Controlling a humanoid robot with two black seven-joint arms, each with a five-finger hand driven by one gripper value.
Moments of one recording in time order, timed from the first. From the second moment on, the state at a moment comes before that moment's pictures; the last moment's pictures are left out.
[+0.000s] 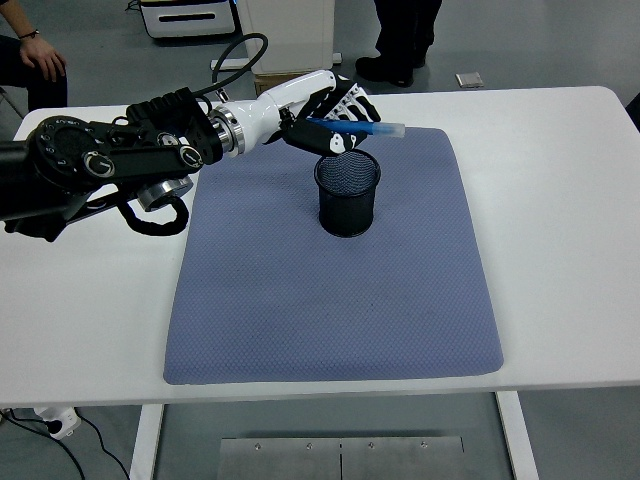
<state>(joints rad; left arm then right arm) -1.53 0.30 0.41 -1.11 0.14 0.15 -0.41 -0.01 0.00 0.57 0.25 0.09 0.05 0.03</state>
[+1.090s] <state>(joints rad) -1.28 0.21 0.19 -1.06 -0.07 0.15 -0.49 -0.01 0.00 0.57 0.25 0.09 0.05 0.03</state>
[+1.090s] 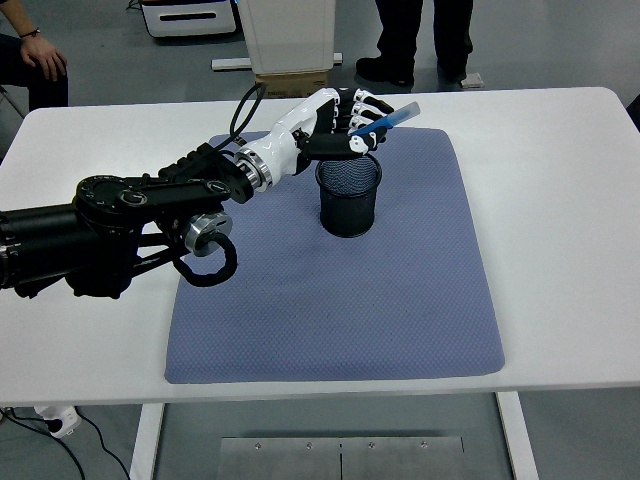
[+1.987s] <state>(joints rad) -1.20 0.18 0.12 -1.01 -0.09 0.15 -0.52 -0.01 0.00 0.57 0.25 0.09 0.05 0.03</state>
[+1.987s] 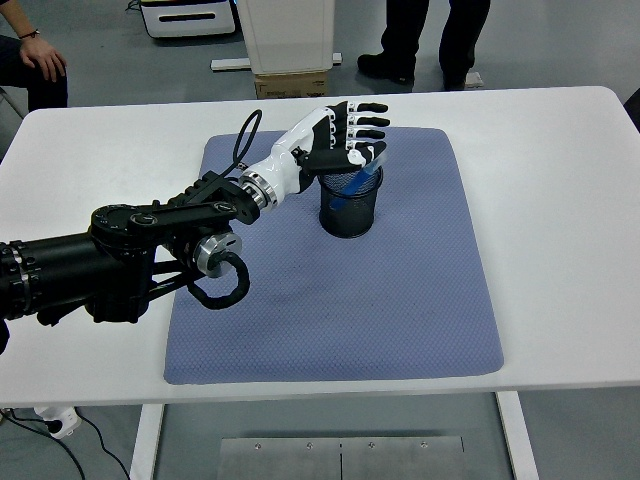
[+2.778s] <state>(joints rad) -1.19 0.29 0.00 -0.92 -0.05 0.15 -0.52 -0.01 0.00 0.57 0.25 0.09 0.05 0.03</state>
